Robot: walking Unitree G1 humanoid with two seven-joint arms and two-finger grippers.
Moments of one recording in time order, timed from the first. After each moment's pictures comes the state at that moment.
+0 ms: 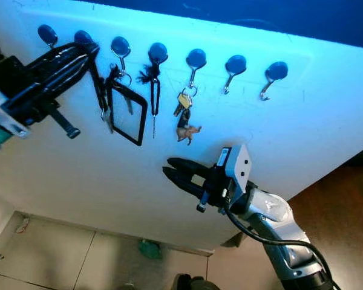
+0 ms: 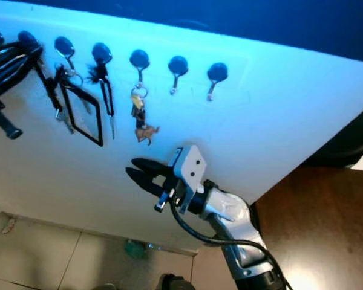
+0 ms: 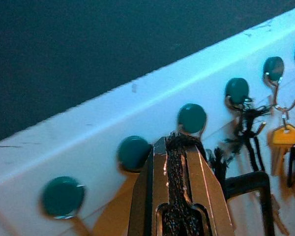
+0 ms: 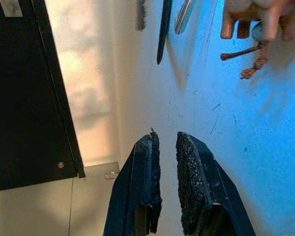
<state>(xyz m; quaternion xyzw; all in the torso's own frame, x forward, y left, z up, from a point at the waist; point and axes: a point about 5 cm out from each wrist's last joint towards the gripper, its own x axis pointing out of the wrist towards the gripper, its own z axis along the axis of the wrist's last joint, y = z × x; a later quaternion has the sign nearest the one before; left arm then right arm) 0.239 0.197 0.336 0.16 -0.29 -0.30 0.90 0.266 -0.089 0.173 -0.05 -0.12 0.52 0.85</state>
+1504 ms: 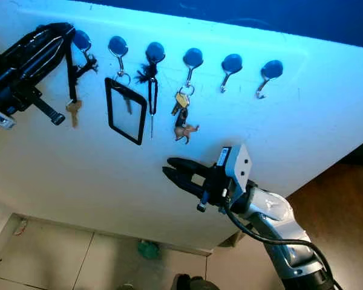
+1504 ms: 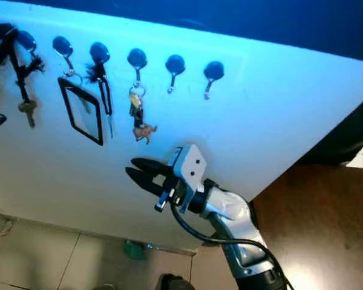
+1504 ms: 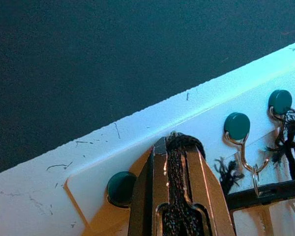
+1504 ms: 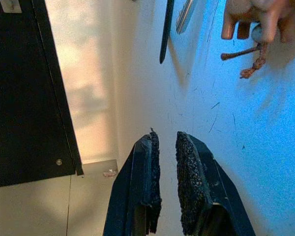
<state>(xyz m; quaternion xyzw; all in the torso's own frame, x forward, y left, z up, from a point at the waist) 0.237 0.218 0.347 0.16 -0.31 -0.24 0.91 0.267 -0.091 0.174 -0.05 -0.12 0.52 0.85</state>
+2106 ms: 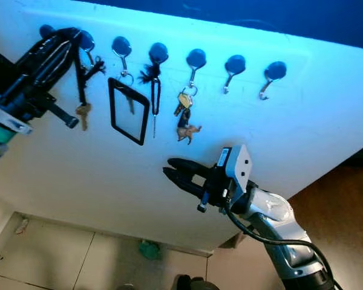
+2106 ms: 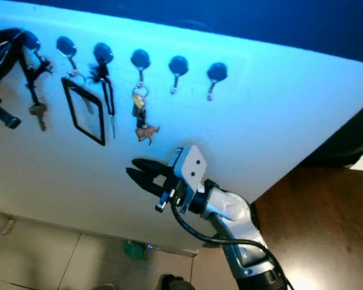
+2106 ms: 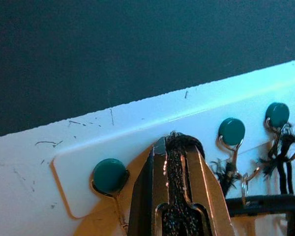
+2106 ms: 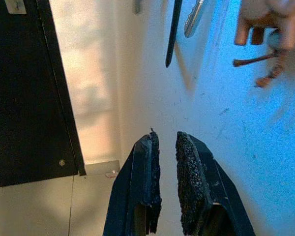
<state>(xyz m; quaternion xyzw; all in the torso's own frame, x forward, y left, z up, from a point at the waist) 0.241 0.196 0.328 0.08 -0.30 -0.26 0.91 0.266 -0.090 0.173 -0.05 -0.12 0.52 0.85</state>
